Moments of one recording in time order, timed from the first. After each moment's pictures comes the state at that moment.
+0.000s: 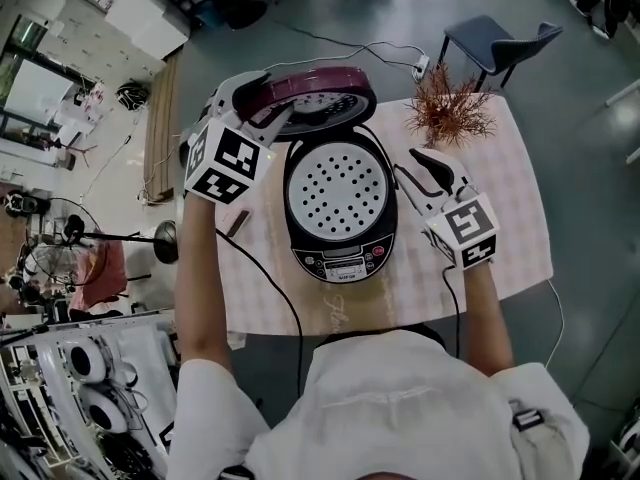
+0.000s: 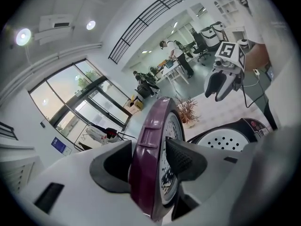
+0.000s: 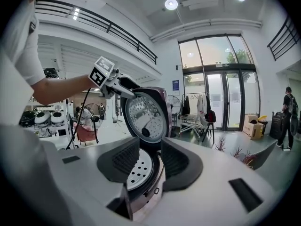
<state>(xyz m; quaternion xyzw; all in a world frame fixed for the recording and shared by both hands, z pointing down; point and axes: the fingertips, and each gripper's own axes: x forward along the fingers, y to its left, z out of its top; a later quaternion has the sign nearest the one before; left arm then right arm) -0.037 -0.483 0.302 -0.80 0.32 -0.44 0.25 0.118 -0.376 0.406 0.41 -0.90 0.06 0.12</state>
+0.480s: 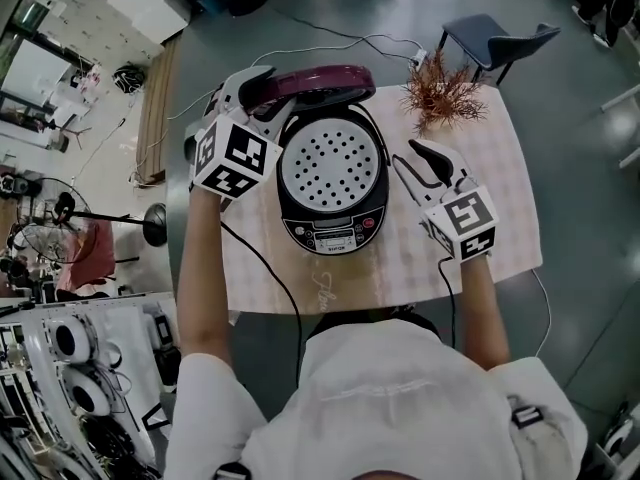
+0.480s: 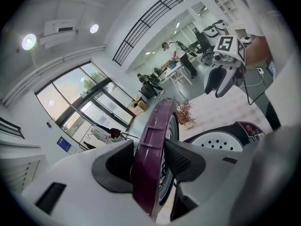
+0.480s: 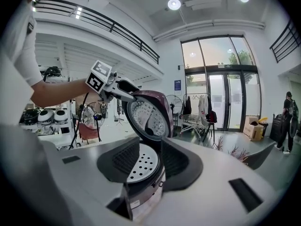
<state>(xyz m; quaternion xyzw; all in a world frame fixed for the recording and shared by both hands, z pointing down) -0.034 -0.436 0.308 -0.80 0.35 -0.42 0.26 0.124 -0.338 0.396 0.41 -0.90 0.05 0.12</state>
